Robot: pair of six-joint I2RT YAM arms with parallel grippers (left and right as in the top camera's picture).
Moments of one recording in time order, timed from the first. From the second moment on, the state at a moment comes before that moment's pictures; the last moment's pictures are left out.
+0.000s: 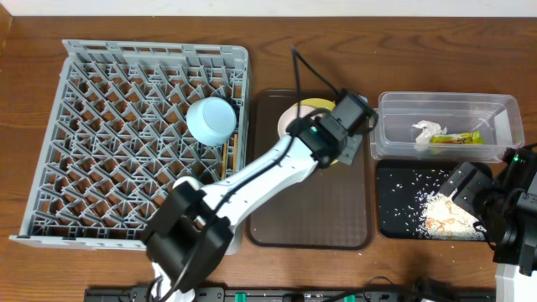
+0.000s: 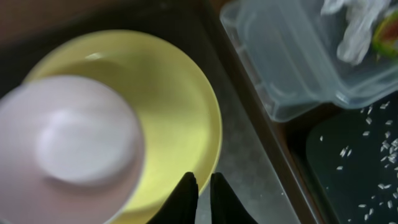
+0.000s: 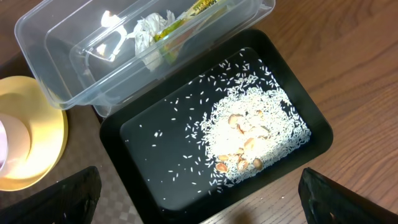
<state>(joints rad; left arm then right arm) -0.85 1.93 1.52 -0.59 -0.08 -0.35 -0.30 0.89 1.03 -1.14 0.04 0.34</state>
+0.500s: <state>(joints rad) -0.85 2.09 1.52 -0.60 -0.09 -0.35 -0.30 0.89 1.03 -1.14 0.04 0.34</state>
